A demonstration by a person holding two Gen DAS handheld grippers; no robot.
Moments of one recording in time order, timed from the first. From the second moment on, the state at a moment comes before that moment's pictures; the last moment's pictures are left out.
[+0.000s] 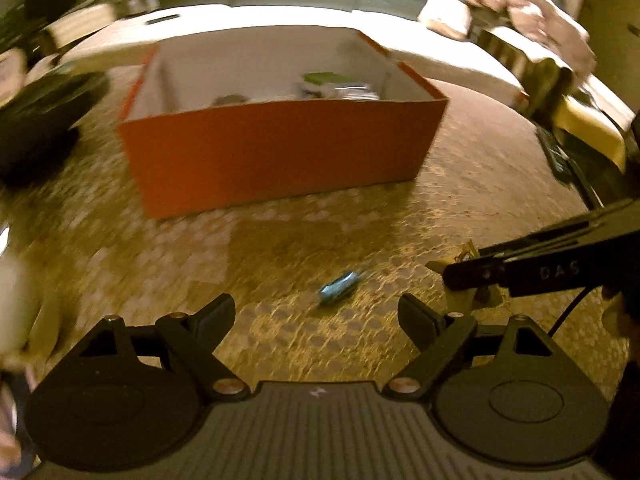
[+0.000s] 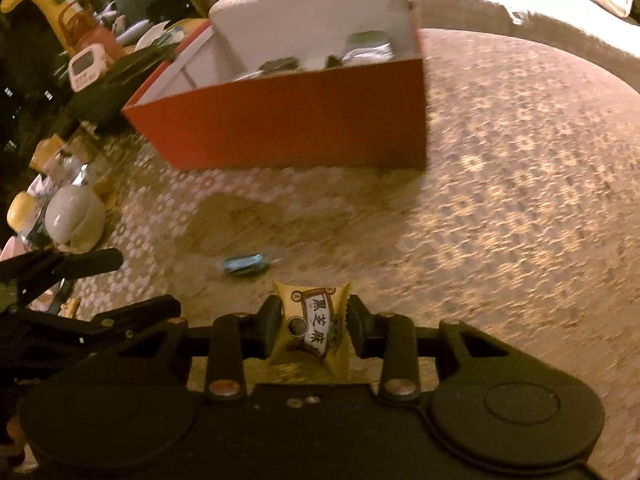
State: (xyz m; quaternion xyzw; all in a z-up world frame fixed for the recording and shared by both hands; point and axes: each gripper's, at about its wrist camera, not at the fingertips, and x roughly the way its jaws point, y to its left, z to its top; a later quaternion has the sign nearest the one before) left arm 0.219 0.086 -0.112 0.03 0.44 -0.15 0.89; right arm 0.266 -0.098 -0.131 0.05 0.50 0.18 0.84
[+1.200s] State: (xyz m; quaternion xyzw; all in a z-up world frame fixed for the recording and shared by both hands) left arm 0.212 0.051 -0.144 0.00 0.48 -0.08 0.87; right arm 0.253 -0.155 -0.126 0.10 0.49 0.15 0.85
